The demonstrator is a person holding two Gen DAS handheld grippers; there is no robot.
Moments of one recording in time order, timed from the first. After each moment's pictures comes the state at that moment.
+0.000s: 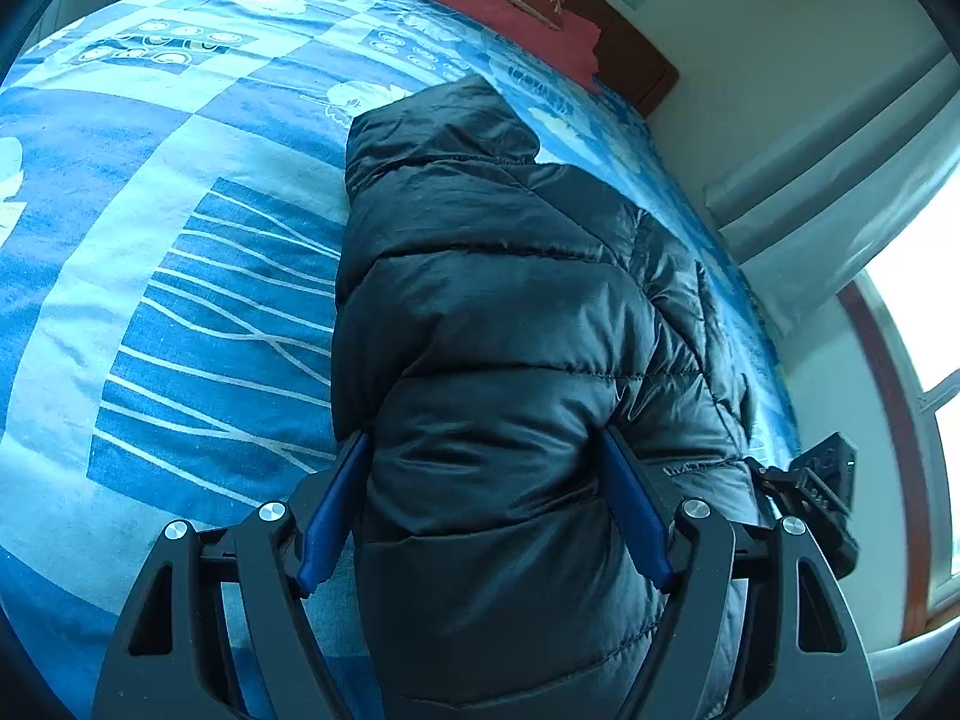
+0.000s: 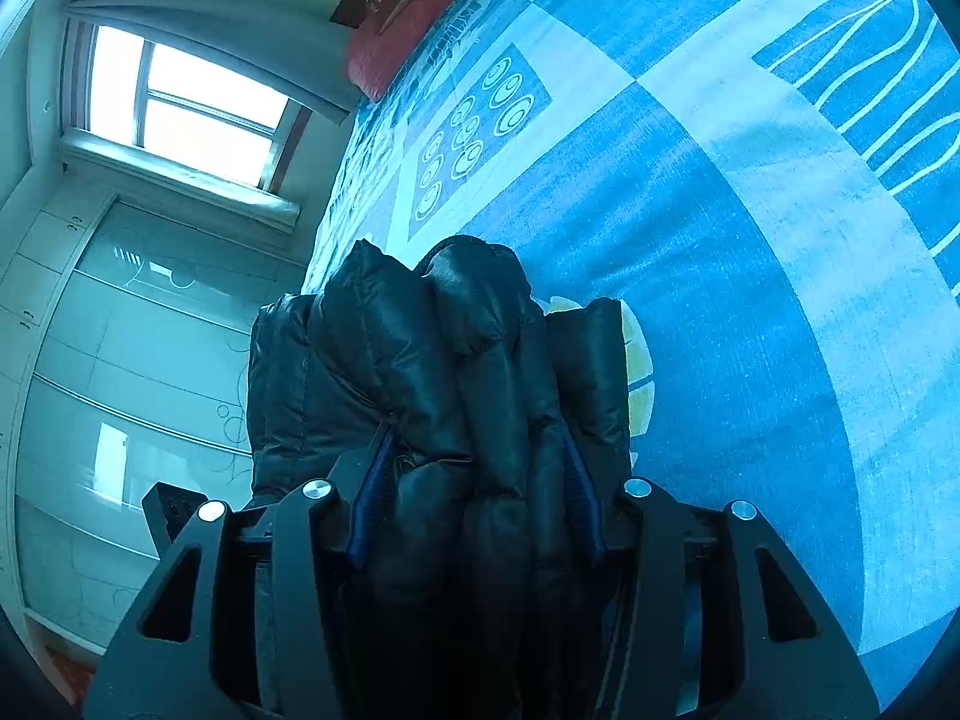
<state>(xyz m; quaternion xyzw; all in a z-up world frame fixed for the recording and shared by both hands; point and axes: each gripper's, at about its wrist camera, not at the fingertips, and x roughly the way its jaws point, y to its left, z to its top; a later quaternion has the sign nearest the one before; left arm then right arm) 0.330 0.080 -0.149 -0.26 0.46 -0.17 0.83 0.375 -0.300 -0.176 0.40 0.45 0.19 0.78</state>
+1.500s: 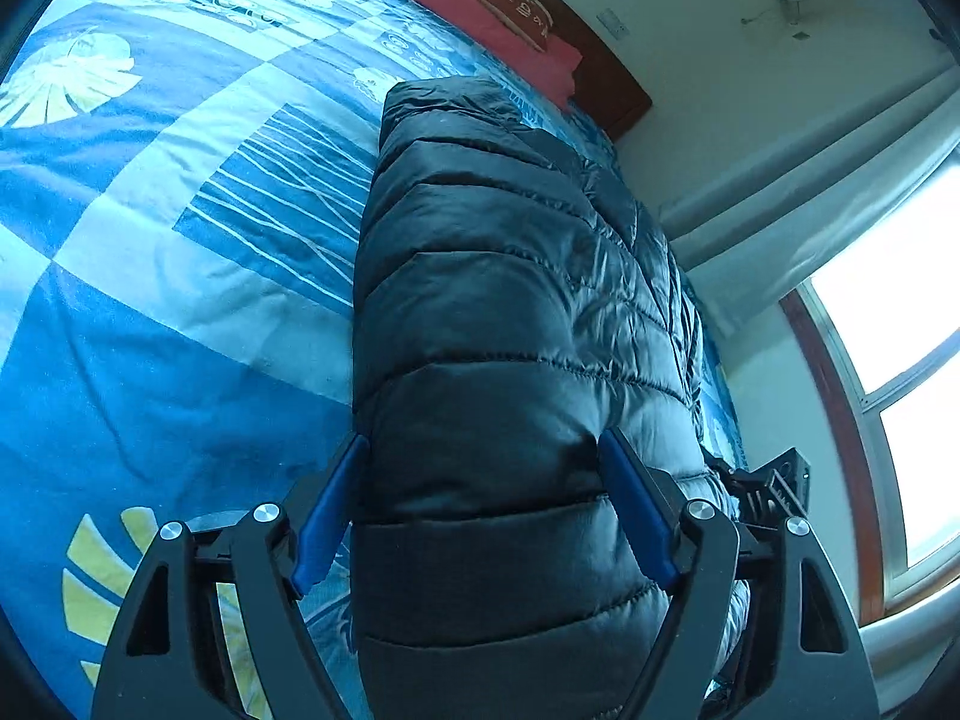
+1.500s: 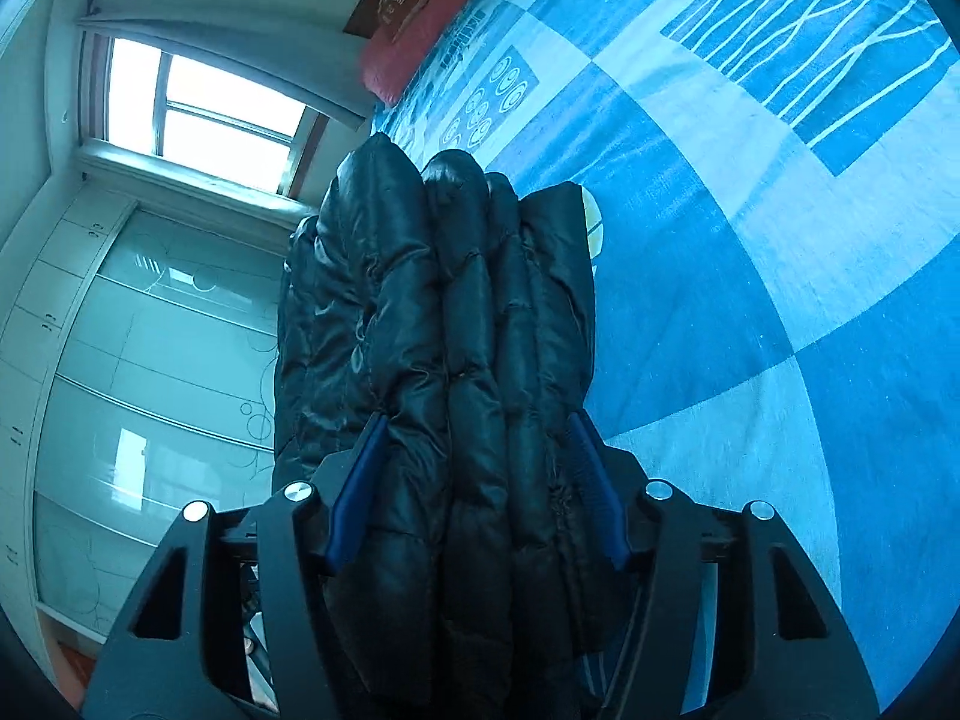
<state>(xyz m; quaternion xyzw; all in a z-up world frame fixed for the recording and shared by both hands) 0.226 0.094 -0.145 -0.31 0.44 -0.19 0.82 0.270 -0.316 -0.168 0.41 0.44 0.19 0.78</state>
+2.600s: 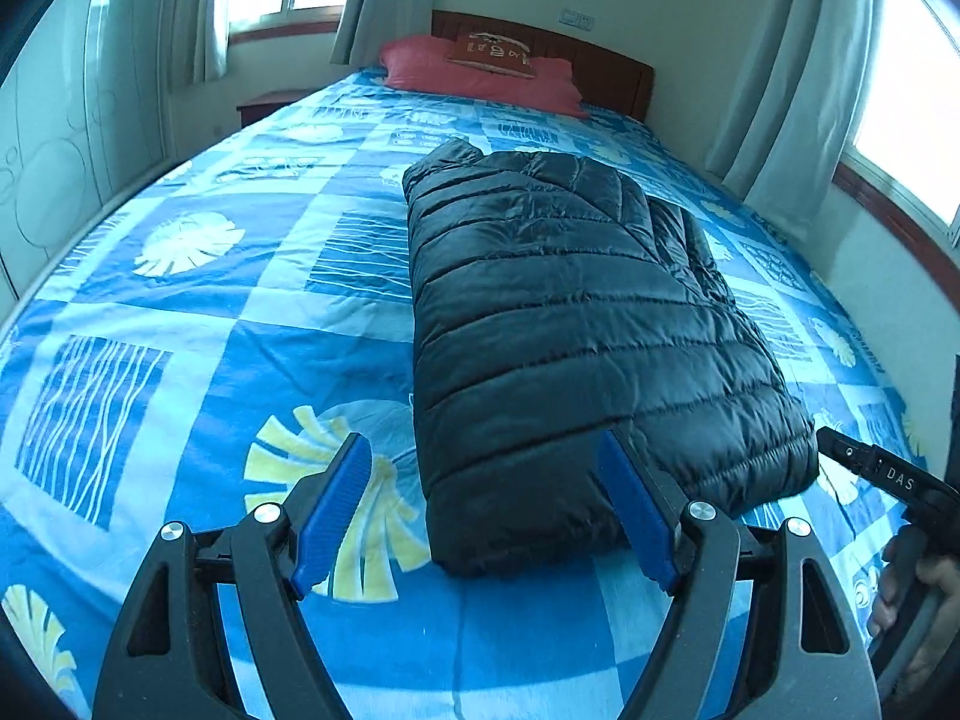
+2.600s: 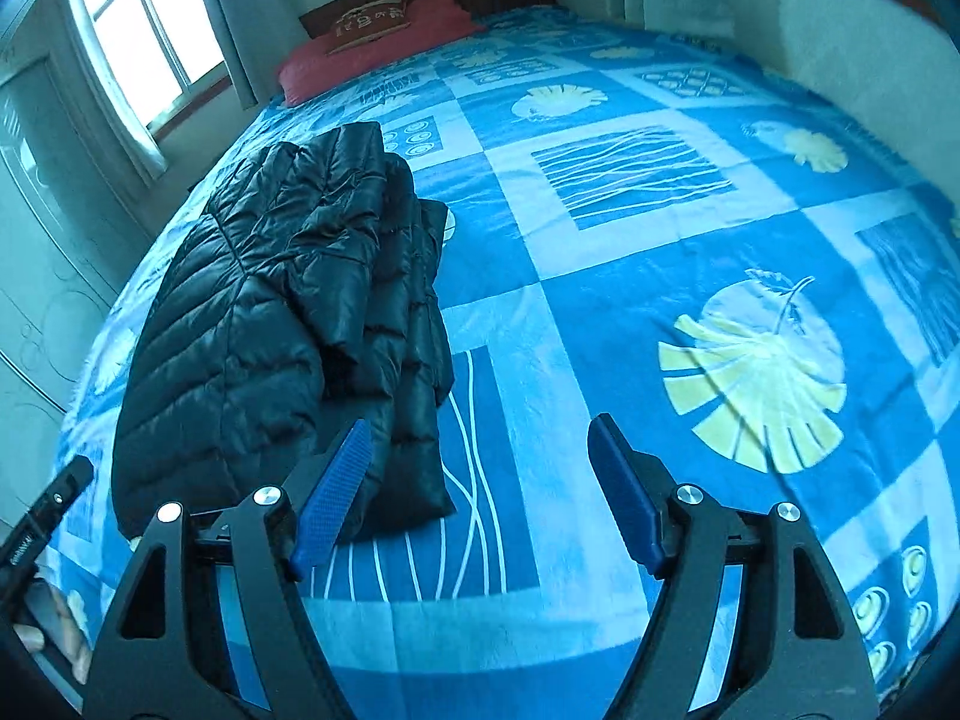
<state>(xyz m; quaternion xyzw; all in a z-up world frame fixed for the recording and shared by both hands) 0.101 0.047 -0.088 -0.07 0.39 -0.07 0.91 0.109 -0.271 -0.090 0.13 0.43 -0.04 0.89</state>
